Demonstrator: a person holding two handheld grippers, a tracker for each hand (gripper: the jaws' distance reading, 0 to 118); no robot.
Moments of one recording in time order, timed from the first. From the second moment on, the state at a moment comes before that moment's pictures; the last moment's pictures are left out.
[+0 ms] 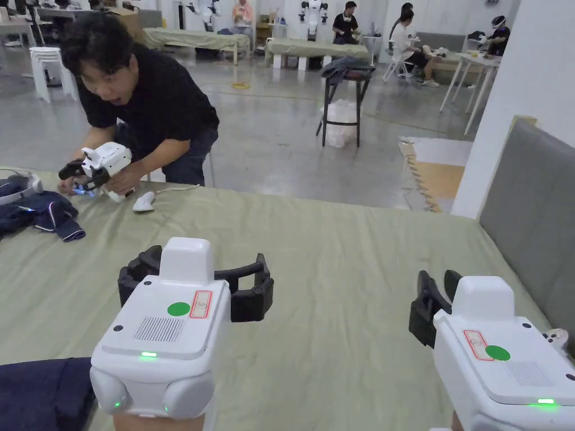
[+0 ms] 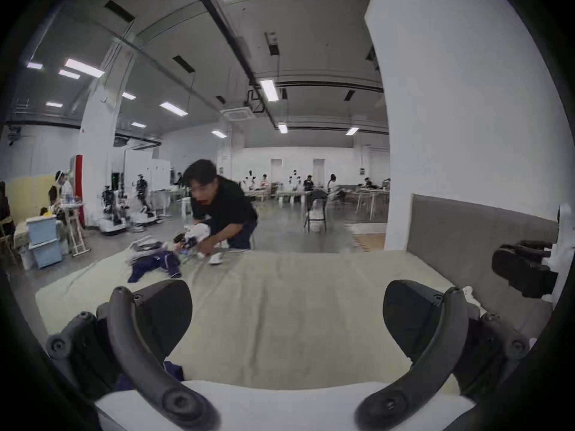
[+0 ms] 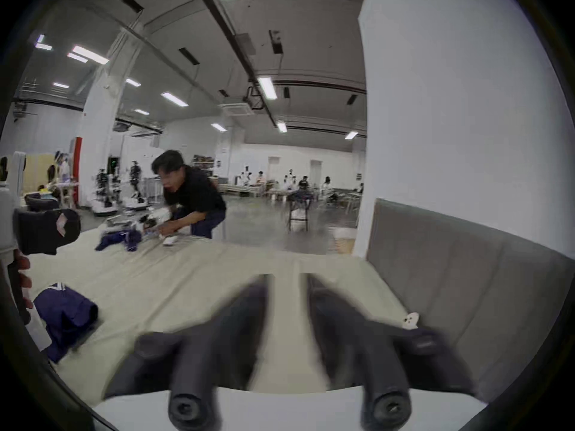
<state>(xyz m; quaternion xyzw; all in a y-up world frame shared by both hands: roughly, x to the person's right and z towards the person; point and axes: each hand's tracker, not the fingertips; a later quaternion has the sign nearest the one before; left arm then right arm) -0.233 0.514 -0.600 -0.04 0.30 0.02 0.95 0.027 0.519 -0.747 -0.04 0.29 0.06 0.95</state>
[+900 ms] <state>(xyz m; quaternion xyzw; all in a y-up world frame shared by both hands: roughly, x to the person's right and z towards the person) -0.199 0.559 -0.617 -0.03 0.27 0.02 0.96 0.057 0.542 -0.759 0.00 0.27 0.04 0.96</state>
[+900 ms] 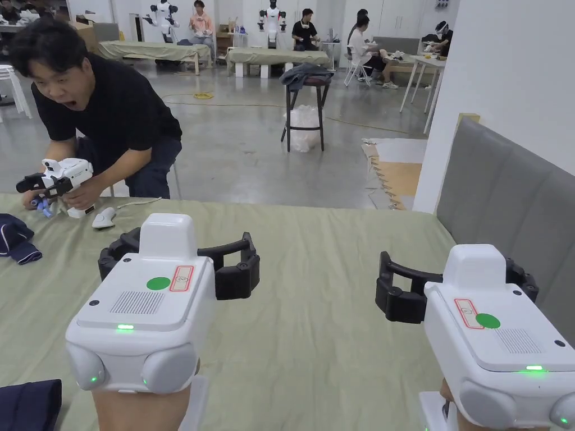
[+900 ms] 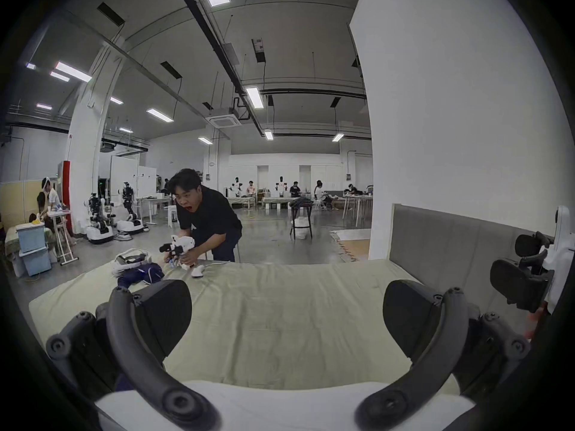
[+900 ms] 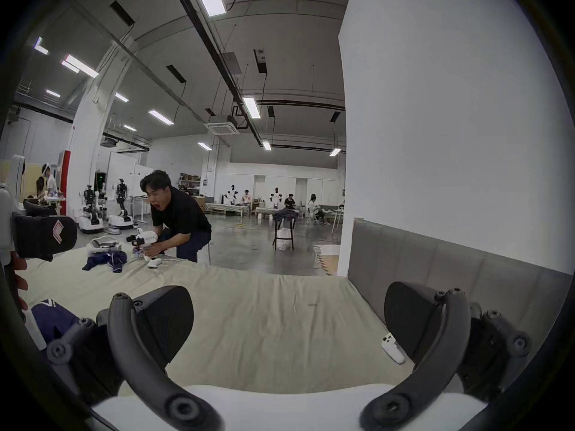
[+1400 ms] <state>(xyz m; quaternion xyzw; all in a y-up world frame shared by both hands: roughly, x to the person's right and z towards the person) -0.204 0.564 -0.614 -0.03 0.28 0.02 0.96 0.058 0.541 -0.758 0.01 0.27 0.04 0.96</state>
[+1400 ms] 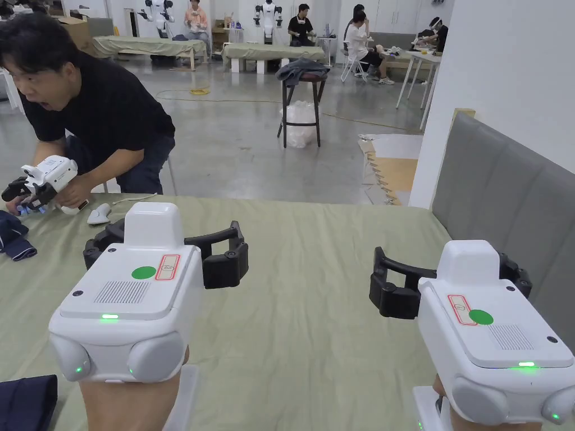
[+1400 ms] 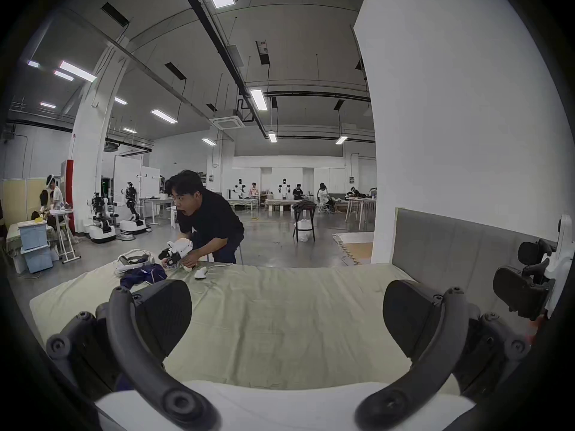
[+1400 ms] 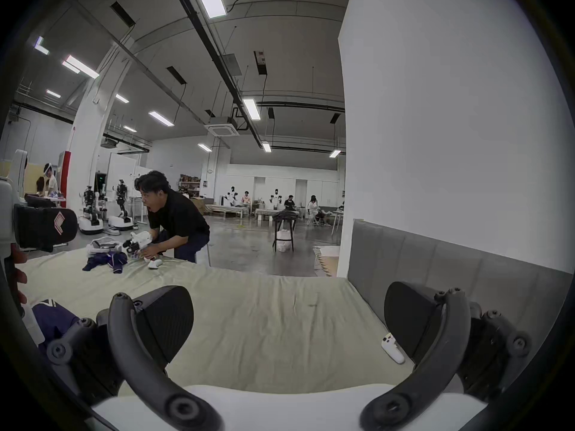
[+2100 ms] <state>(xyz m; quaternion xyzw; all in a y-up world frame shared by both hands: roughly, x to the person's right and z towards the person) -0.204 0.562 -0.612 -0.03 0.28 0.02 0.96 0.058 0.544 -0.755 0.02 0.27 0.04 0.96</state>
